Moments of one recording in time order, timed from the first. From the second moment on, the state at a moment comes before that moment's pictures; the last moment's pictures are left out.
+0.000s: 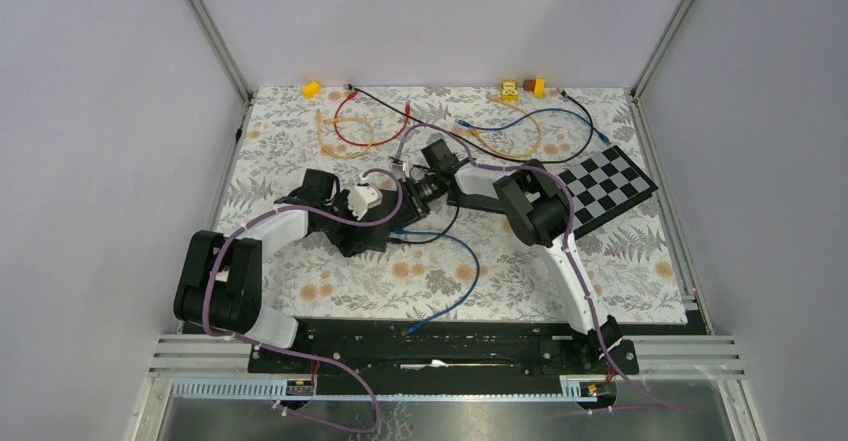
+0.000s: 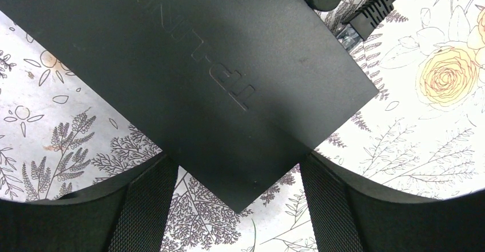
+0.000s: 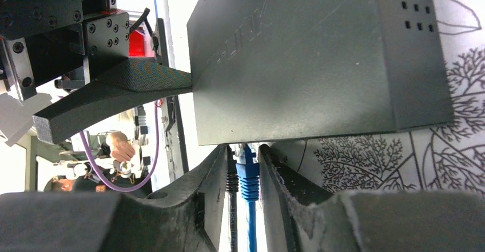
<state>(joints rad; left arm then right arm) -0.20 1.48 0.72 -0.36 0.44 0.63 0.62 2.47 1.70 -0.21 -1.14 0.30</state>
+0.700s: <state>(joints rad) -0.24 1.43 0.67 -0.31 0.39 0.57 0.61 2.49 1.71 -0.23 -1.15 0.38</state>
